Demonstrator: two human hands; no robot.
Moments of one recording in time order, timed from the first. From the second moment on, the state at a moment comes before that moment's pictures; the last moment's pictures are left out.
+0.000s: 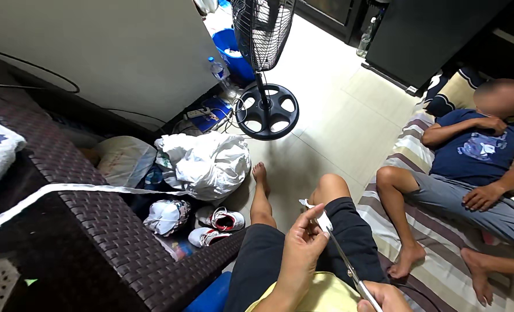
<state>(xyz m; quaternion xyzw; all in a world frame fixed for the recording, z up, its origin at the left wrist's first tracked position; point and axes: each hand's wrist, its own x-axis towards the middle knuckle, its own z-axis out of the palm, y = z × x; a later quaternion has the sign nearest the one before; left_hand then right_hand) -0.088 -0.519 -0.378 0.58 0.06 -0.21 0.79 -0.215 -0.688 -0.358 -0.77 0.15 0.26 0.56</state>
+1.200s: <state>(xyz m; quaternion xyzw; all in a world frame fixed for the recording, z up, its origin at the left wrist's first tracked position) -0.101 -0.526 -0.380 0.58 0.00 -0.20 0.79 -0.213 -0.690 -0.369 -0.75 0.13 0.26 0.60</state>
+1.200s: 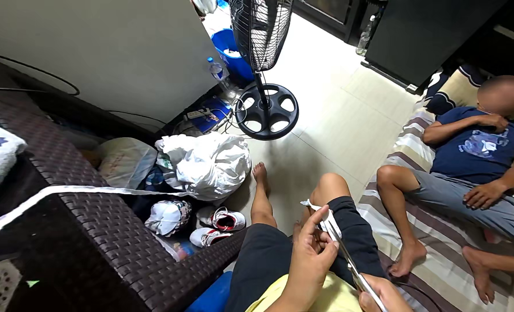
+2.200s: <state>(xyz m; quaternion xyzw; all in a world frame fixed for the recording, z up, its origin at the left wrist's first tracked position) -0.089 -0.518 -0.377 0.60 0.07 -0.17 0.78 -0.216 -0.687 -0.359 -0.76 0.15 0.25 0.57</state>
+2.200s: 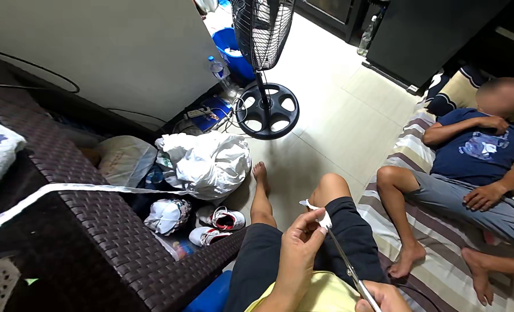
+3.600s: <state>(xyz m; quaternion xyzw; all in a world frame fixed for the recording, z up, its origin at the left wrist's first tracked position) -0.093 -0.512 -0.386 0.57 0.04 -0.20 0.79 -0.205 -0.676 -0.364 -0.75 0.18 0.26 0.58</state>
